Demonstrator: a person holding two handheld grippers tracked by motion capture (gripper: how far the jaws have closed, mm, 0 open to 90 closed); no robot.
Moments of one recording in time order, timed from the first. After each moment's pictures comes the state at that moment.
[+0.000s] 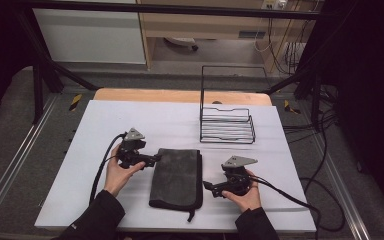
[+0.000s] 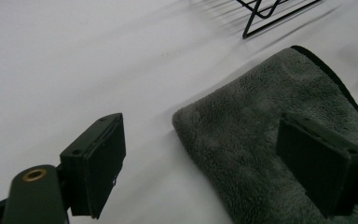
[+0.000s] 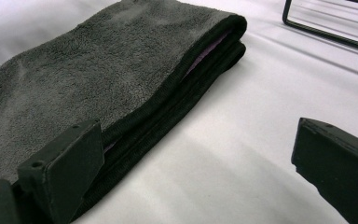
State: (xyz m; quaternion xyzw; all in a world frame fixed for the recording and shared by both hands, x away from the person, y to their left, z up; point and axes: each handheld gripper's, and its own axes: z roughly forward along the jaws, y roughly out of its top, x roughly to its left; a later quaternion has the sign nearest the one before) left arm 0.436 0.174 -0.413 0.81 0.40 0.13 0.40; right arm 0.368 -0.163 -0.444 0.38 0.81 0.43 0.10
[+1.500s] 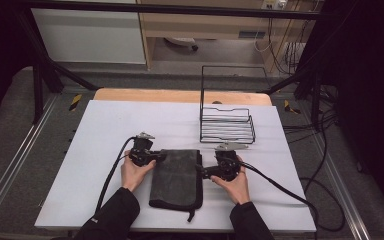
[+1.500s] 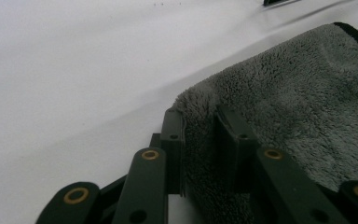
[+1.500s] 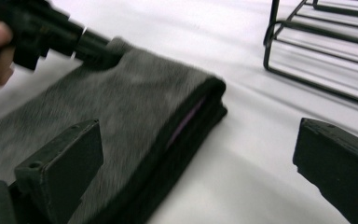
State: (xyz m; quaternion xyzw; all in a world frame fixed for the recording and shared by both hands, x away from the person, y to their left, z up) left arm 0.455 0.157 -0.448 0.80 0.46 0.06 0.38; right arm 0.411 -0.133 -0.432 0.43 0.78 0.44 0.12
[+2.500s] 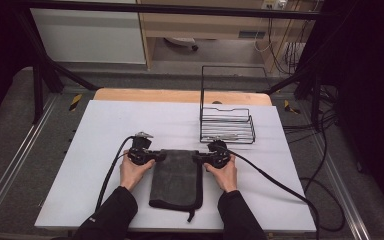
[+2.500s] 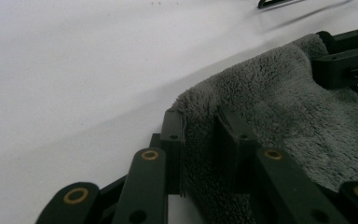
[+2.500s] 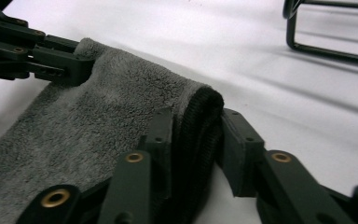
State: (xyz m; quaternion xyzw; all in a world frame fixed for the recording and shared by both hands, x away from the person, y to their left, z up) left arm 0.460 0.164 -0.449 0.80 0.46 0.03 0.39; right arm 0.451 -0.118 -0.454 0.49 0.76 0.42 0.02
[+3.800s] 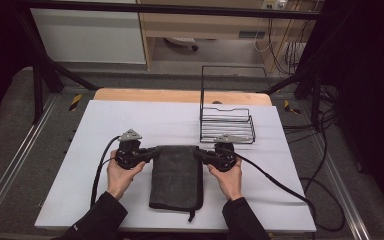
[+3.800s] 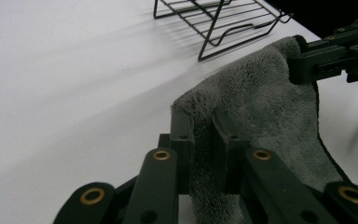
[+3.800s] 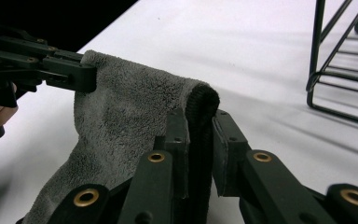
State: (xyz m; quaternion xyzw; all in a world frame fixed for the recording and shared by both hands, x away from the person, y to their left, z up) left arm 0.410 0.180 -0.390 0.78 0.40 0.09 0.47; right arm 0.411 -0.126 -0.408 0.43 0.74 0.51 0.06
